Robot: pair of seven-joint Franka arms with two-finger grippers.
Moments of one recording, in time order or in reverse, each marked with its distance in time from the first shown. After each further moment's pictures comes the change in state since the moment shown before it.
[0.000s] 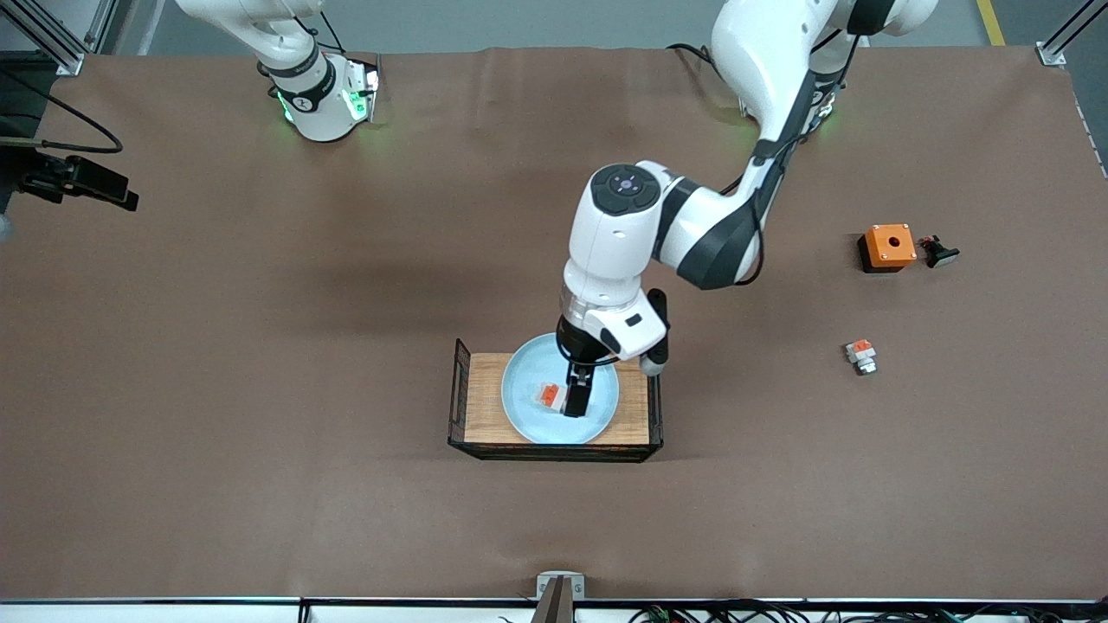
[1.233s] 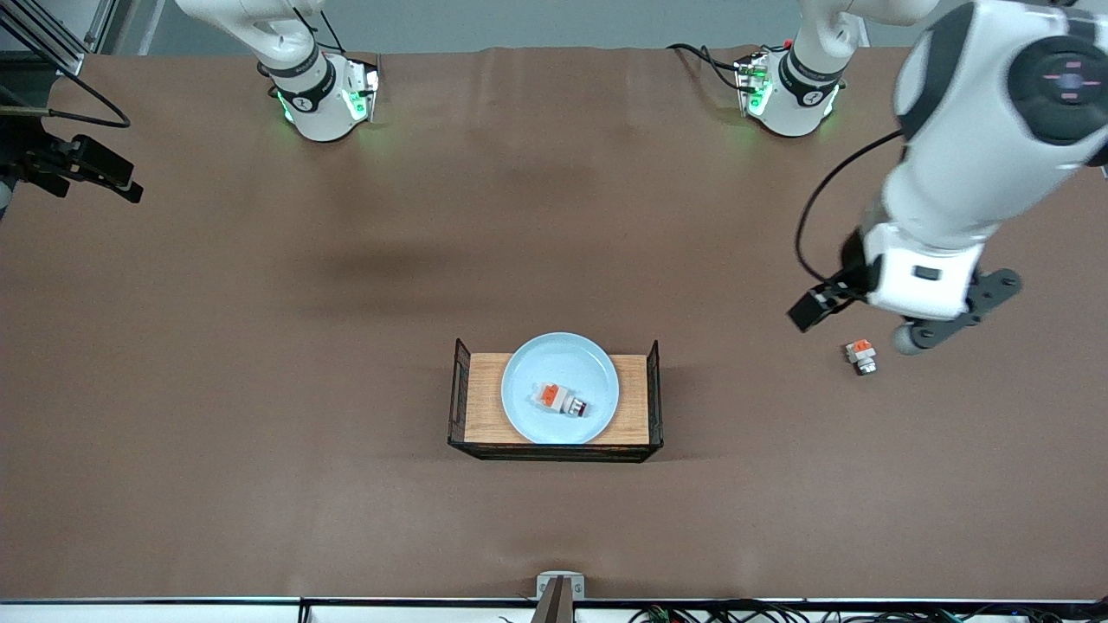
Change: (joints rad) left arm 0.358 -0.416 0.003 -0.139 -0.068 -0.627 1.387; right arm 0.014 -0.141 0.008 -0.175 0.002 0.165 0.000
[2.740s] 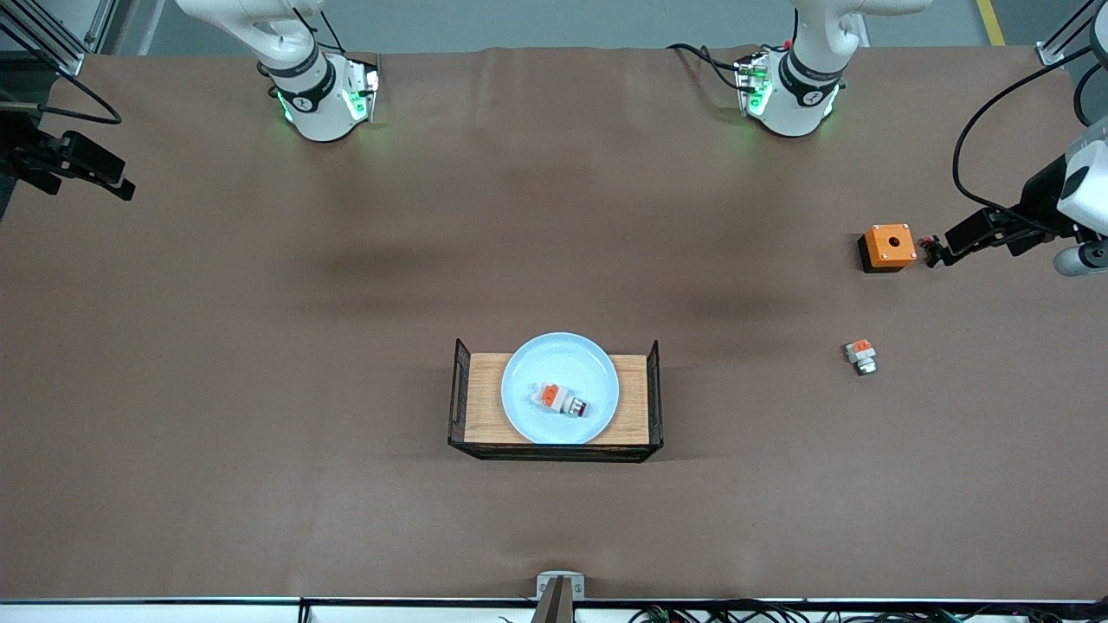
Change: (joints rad) left arm 0.263 -0.348 -0.003 -0.493 0.015 0.176 0.592; right arm -0.007 -0.003 -0.003 0.007 0.000 -0.006 -0.014
